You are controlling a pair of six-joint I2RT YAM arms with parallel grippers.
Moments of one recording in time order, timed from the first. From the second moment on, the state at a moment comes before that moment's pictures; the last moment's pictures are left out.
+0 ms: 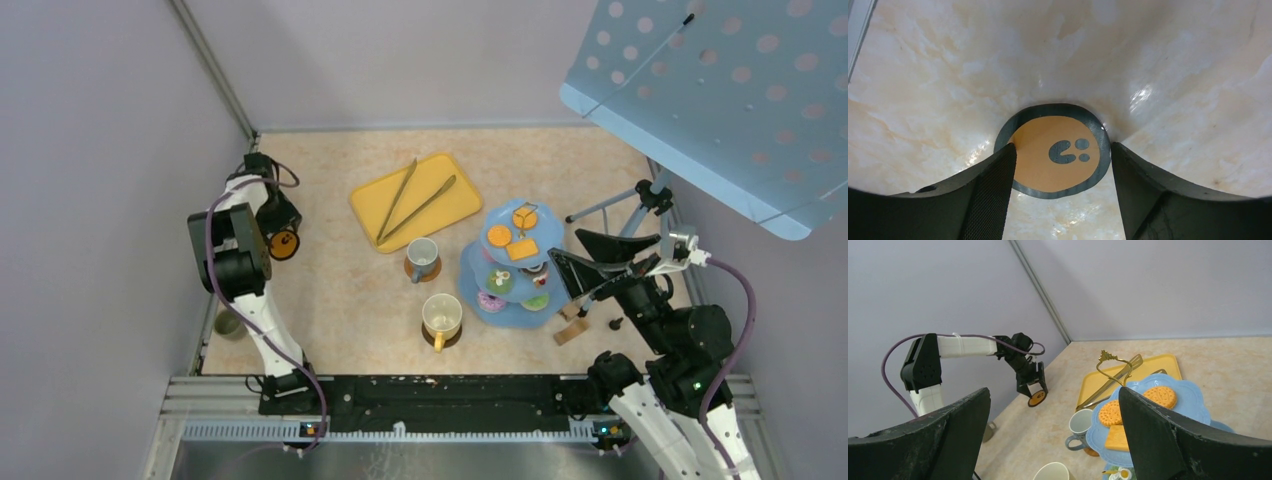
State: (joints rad) left arm 0.25 2.03 1.49 -0.72 -0.18 -0.47; right arm 0.42 0.19 0.63 -0.10 -0.17 0.55
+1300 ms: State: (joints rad) left arm 0.32 1.79 1.22 -0.64 -0.16 -0.49; right arm 0.42 0.16 0.62 -0.09 -0.18 0.58
